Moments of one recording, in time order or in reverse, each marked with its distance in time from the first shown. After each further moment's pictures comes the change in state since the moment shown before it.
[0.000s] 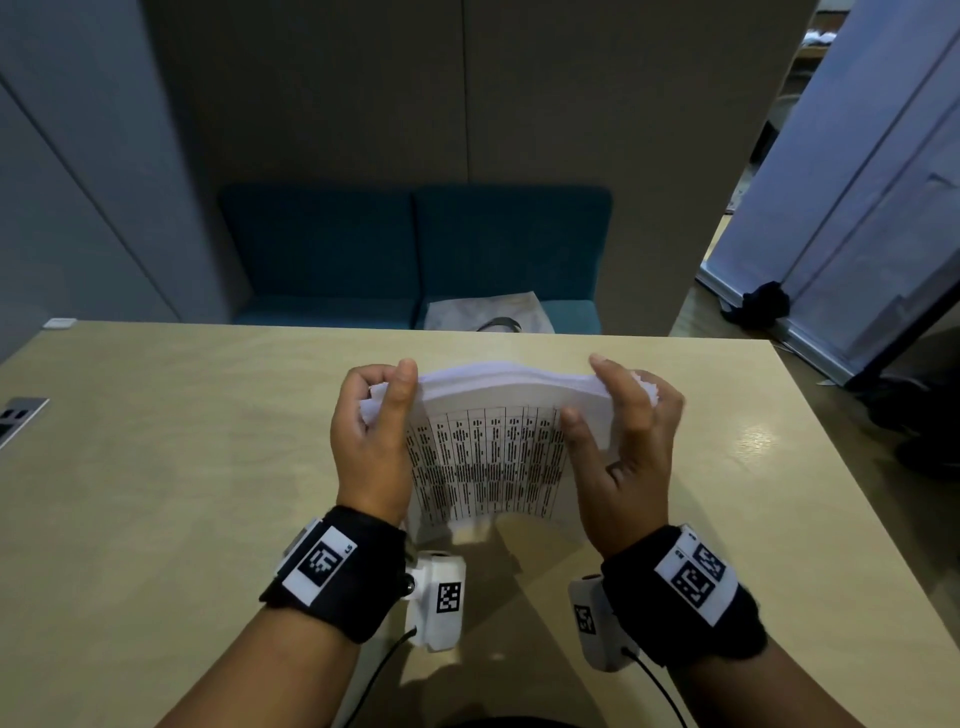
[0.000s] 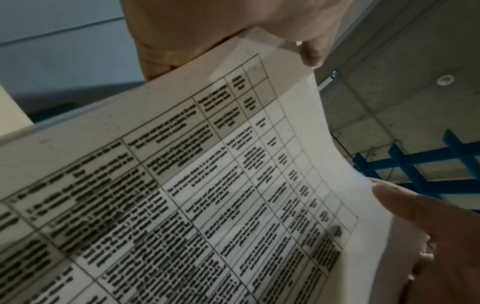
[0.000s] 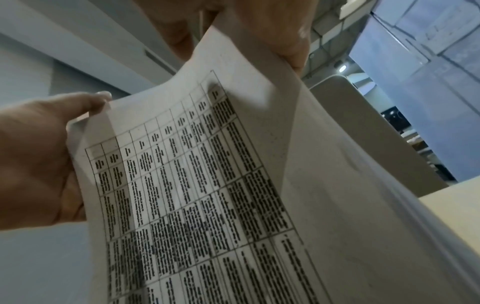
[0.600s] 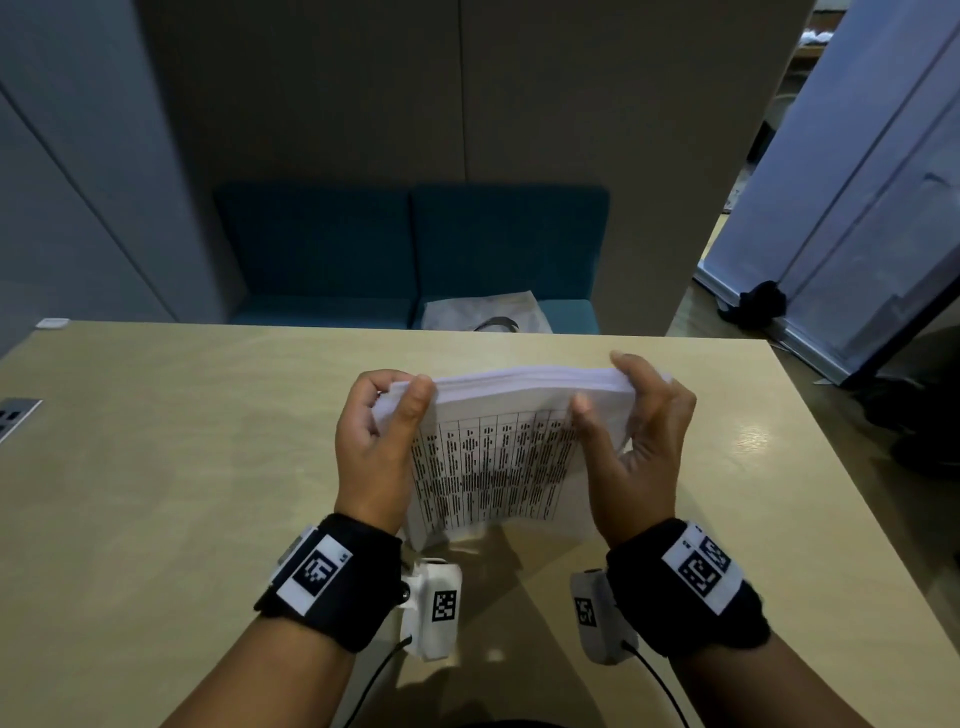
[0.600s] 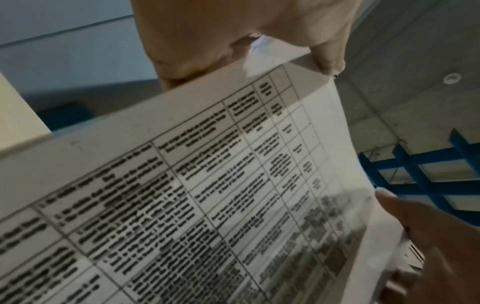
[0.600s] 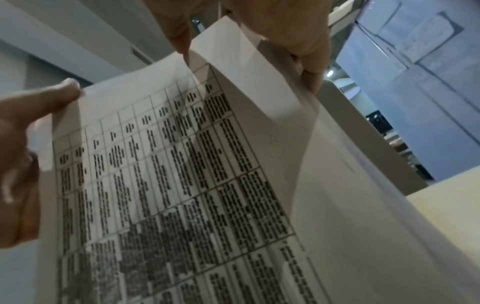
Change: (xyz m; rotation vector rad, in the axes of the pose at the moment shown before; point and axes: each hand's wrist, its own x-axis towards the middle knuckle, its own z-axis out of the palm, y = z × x) left_hand -0.005 -0.002 -0.001 -0.096 -0.134 0.018; right_hand 0.006 0.000 -0.005 0.086 0.023 0.094
